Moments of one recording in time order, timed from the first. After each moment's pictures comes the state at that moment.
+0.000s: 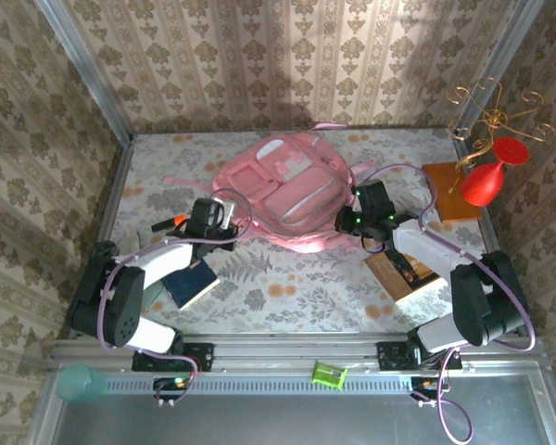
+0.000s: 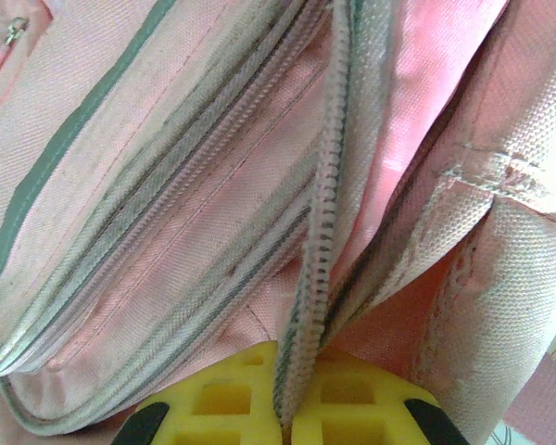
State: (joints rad) left arm -0.40 1.46 0.67 -0.07 0.08 -0.11; right arm 0.34 1.44 0.85 -0.26 -0.16 0.58
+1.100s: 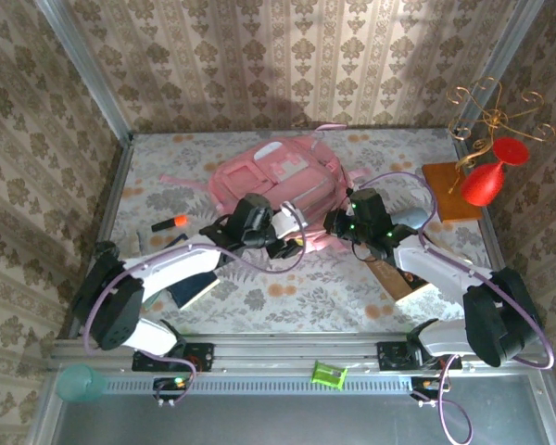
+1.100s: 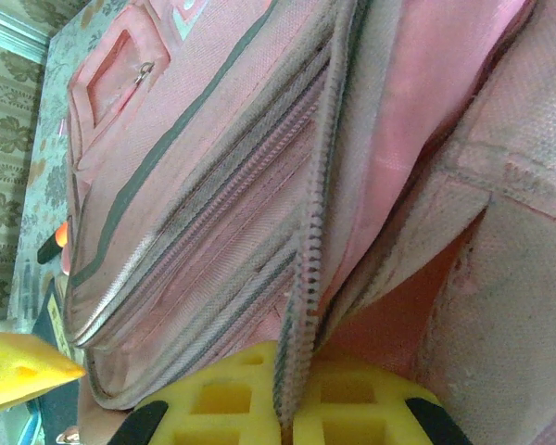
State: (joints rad) left arm -0.80 1.48 0.89 -0.05 0.29 0.37; right arm 0.47 1.33 0.76 -0.08 -0.14 0.76
